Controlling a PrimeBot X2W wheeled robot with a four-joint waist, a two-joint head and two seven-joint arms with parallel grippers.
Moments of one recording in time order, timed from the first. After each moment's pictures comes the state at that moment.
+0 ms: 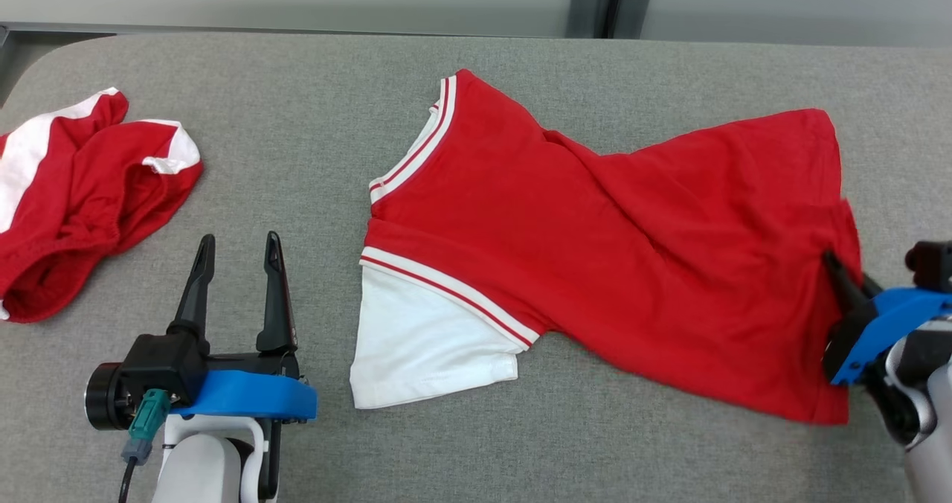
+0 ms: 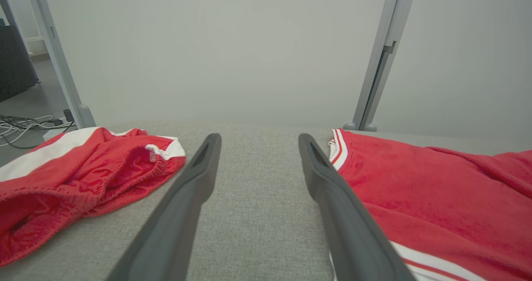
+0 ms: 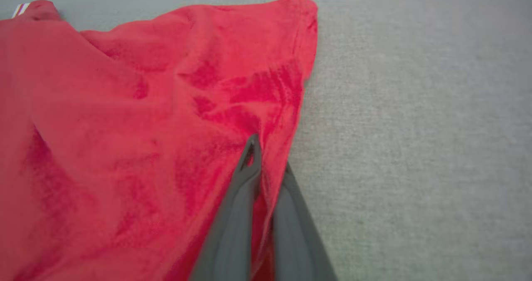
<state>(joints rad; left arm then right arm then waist) -0.19 0.05 -0.02 0.22 -0.14 -0.07 -0.26 -0.38 -0.32 0.02 0.57 0.37 0.13 0.10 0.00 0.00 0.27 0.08</state>
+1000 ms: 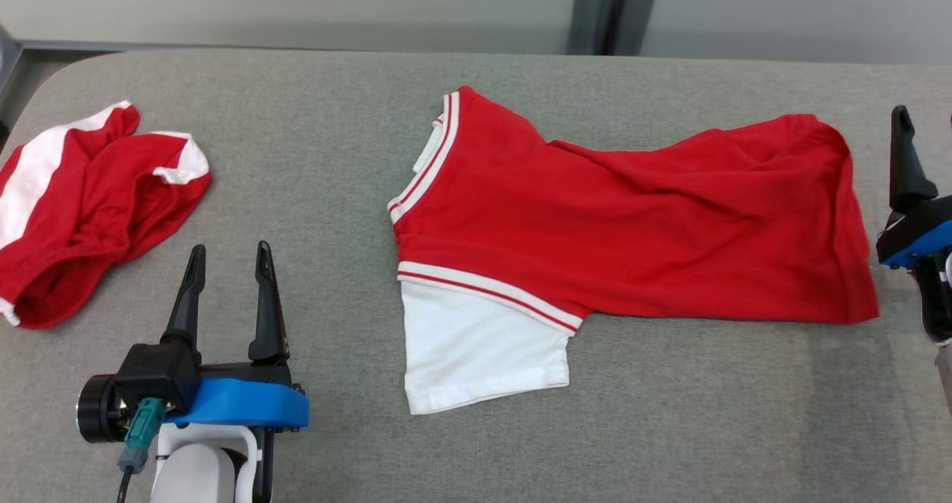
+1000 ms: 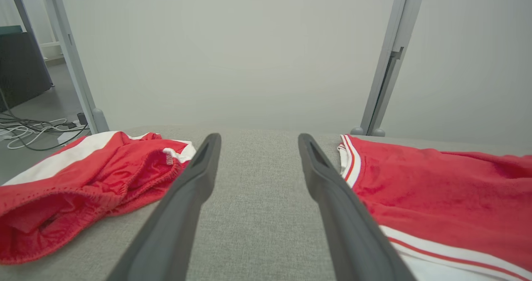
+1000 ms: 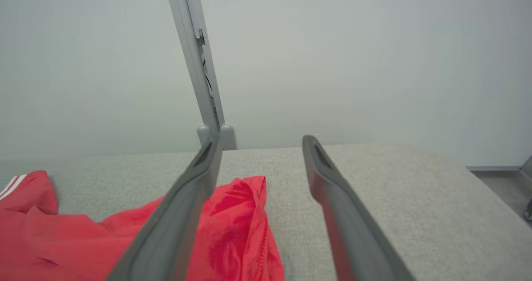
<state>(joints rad) -0.18 0.05 -0.01 0.23 -0.13 -0.07 -0.26 -0.73 -0.39 0.04 0.91 0.40 0.13 -0.26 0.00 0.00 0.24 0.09</state>
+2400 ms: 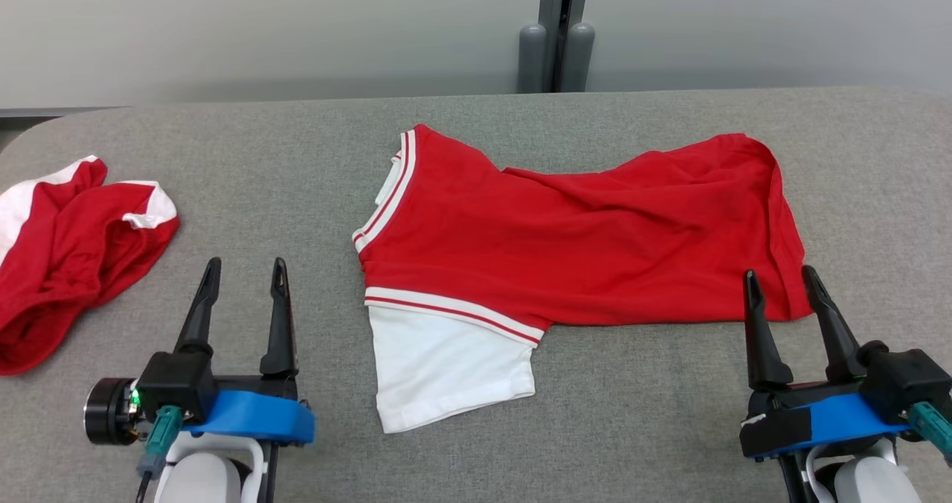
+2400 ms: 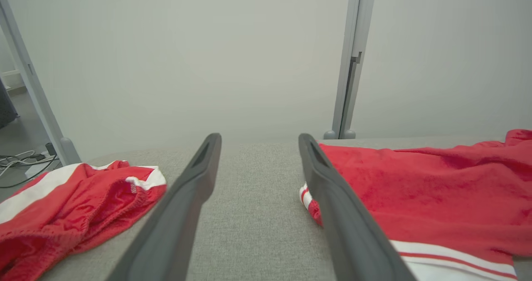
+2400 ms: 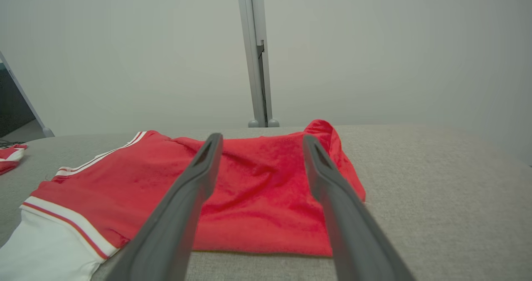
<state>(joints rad) -0.13 0.05 0.00 0.23 -0.06 -0.10 -0.26 -0.12 -0.06 -0.05 0.18 0.15 0.13 -0.26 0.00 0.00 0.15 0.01</state>
